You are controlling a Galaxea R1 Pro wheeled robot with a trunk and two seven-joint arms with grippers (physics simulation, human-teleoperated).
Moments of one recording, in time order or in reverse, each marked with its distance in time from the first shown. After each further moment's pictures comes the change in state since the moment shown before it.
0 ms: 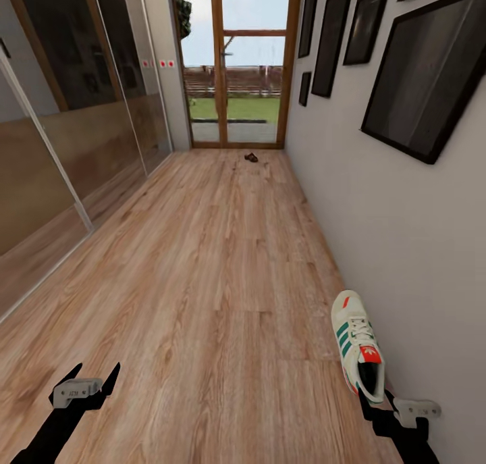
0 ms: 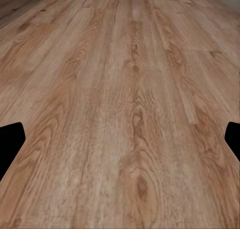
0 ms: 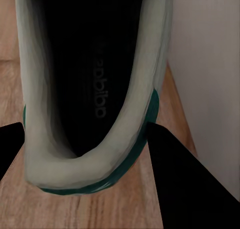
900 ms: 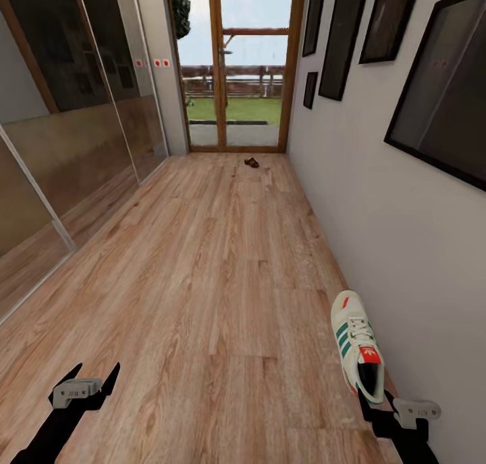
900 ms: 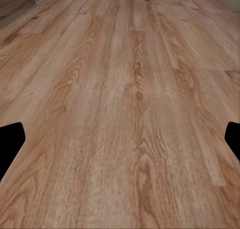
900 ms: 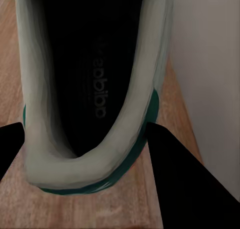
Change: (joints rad) left arm 0.000 0.000 0.001 0.000 0.000 0.000 0.000; right arm 0.004 0.000 0.003 0.000 0.000 -0.007 0.000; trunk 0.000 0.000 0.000
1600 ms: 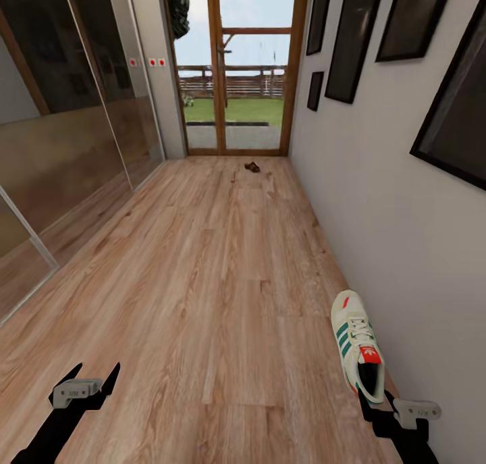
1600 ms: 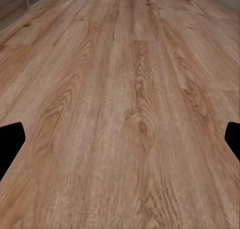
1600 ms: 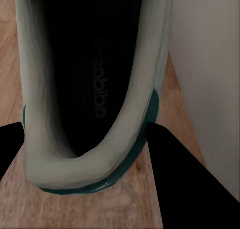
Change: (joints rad) left arm 0.000 0.000 0.000 0.000 -0.001 -0.001 -0.001; right arm 0.000 0.000 0.000 0.000 -0.001 -0.002 -0.002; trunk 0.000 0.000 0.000
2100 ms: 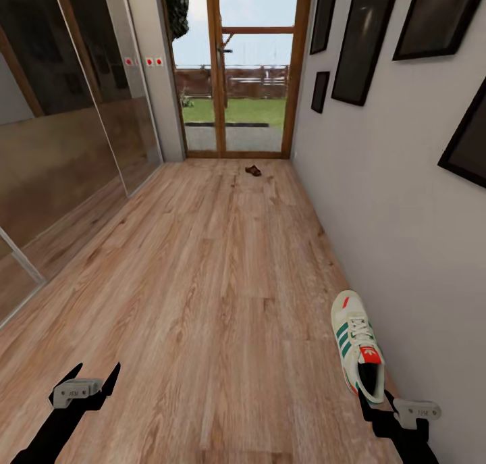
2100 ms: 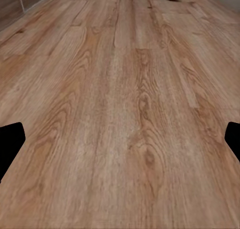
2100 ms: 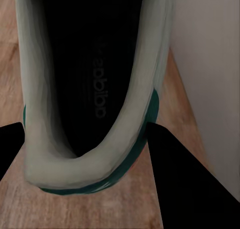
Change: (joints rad) left arm 0.000 0.000 -0.001 0.000 0.000 0.000 0.000; right arm 0.000 0.000 0.000 0.000 0.000 -0.001 0.000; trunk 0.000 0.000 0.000
